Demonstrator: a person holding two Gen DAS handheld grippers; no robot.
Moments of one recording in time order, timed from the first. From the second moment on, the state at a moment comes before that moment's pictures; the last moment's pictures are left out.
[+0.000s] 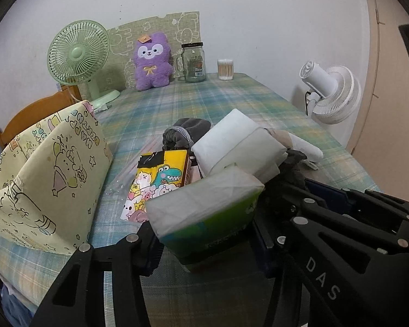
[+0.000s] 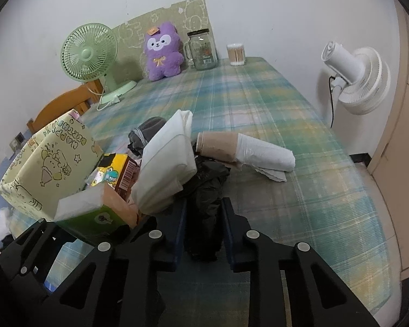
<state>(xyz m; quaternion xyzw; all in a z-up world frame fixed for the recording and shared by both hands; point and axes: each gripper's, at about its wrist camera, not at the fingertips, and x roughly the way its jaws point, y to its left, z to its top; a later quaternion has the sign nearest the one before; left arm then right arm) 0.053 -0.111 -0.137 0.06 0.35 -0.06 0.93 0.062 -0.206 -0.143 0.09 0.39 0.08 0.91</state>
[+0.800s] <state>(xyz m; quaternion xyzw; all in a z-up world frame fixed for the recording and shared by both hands) 0.050 -0.102 -0.079 0.04 0.31 -0.08 0.95 0.049 -0.199 -0.079 0.06 0.33 0.05 0.94</state>
